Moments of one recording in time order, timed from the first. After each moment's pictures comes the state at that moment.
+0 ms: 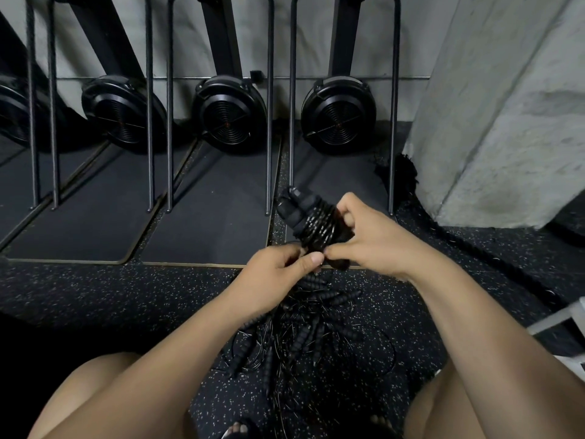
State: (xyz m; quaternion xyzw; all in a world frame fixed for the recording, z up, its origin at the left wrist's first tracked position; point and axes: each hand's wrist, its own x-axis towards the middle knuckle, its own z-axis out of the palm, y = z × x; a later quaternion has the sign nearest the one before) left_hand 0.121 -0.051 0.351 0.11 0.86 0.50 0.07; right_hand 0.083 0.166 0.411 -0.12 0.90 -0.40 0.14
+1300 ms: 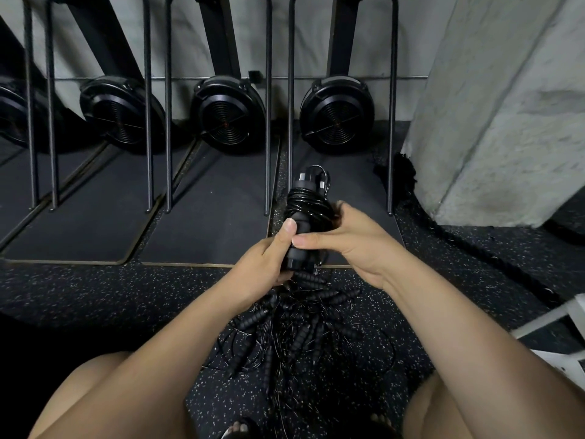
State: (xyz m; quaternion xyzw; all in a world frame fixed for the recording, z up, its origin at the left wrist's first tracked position) left_hand 0.118 -0.052 0.364 0.05 0.75 0.64 0.16; right_hand 0.087 0.141 0.398 -0.06 0.70 -0.68 0.20
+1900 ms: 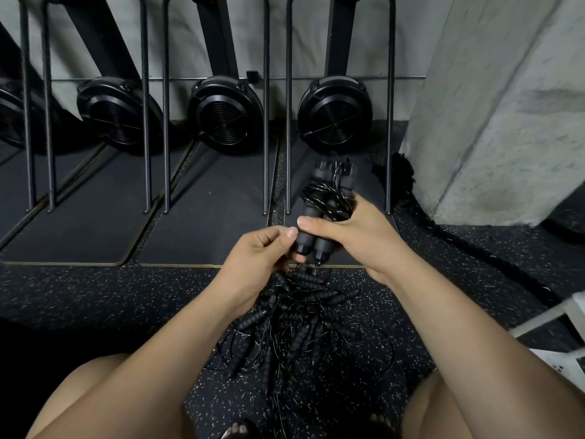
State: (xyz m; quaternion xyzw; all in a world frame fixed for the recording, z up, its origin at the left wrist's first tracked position) left_hand 0.114 -0.051 0.358 0.05 0.68 0.73 0.07; right_hand 0.085 0.146 0.402 -0.05 0.75 -0.66 0.08
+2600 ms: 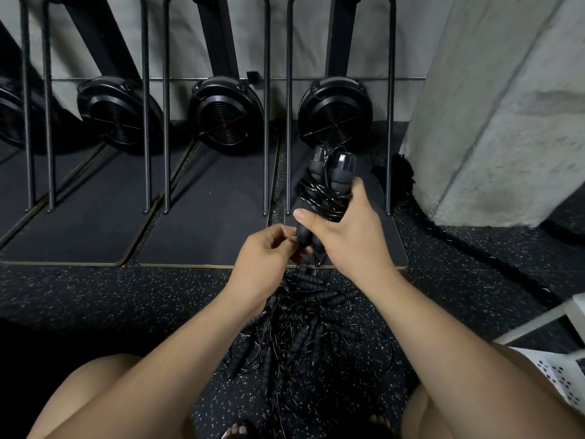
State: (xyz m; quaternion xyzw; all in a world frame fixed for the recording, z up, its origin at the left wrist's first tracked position) left_hand 0.116 -0.033 0.361 -0.02 0.74 0.68 0.00; right_hand 0.092 0.124 0.398 -0.03 0.83 -0.55 -0.09
